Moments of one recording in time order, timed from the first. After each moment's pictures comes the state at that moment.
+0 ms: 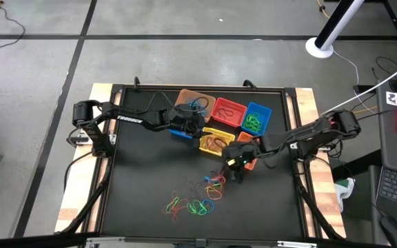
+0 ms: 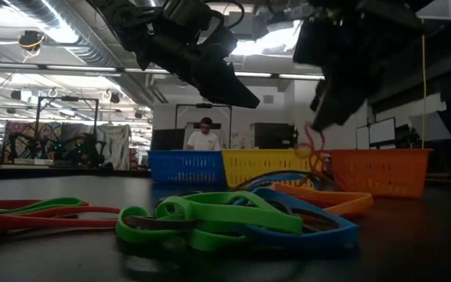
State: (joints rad) left arm 0.20 1.71 0.99 0.24 0.10 0.16; right arm 0.17 1.49 0.84 -0.21 -0.16 0.37
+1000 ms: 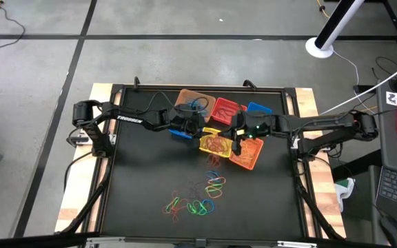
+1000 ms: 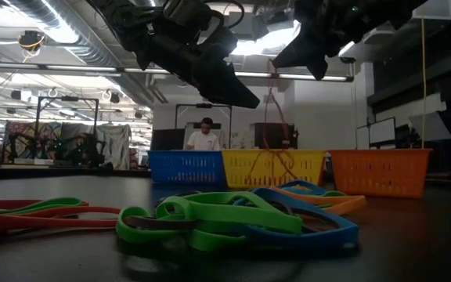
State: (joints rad) left arm 0.20 1.71 0.99 0.24 0.10 0.16; right arm -0.06 1.23 0.84 -0.09 -0.02 0.23
